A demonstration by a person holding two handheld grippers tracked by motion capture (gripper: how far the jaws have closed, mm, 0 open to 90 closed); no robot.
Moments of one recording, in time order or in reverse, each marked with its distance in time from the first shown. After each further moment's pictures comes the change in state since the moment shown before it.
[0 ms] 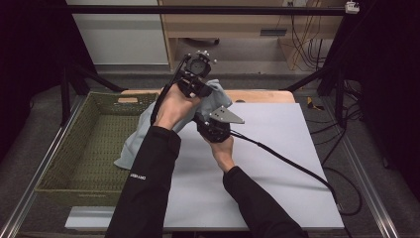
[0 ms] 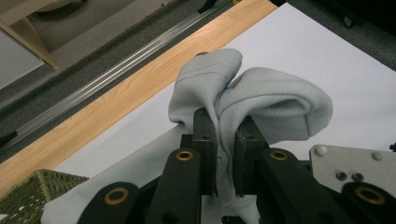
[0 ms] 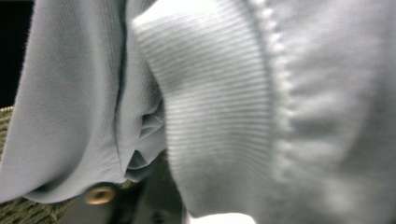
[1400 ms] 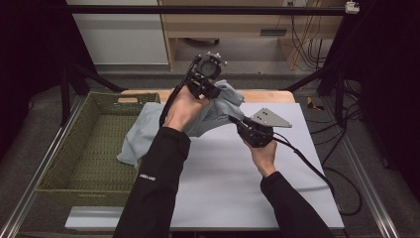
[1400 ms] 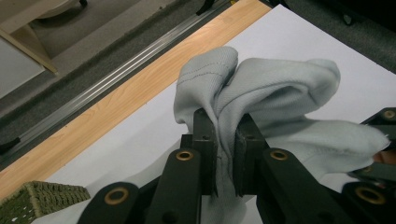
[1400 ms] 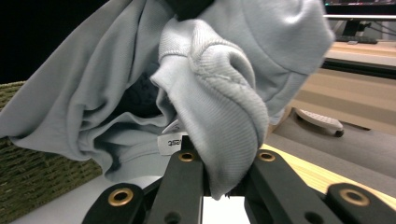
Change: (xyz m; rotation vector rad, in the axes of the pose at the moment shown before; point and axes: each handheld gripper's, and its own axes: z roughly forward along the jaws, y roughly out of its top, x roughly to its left) left arm -0.020 0.009 0.006 0.000 0.006 0.025; right arm -0.042 0.036 -0.104 0.043 -0.069 -0.108
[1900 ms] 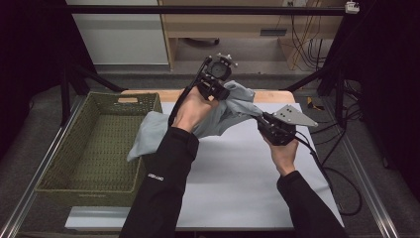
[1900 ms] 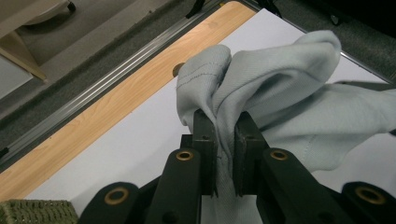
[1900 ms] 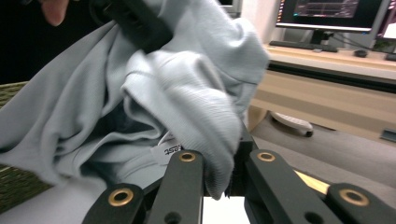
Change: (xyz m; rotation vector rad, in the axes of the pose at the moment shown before) left arm -0.017 0.010 0.006 0.002 -0.026 0.029; right arm -0.028 0.016 -0.040 -0.015 -0.090 -0.004
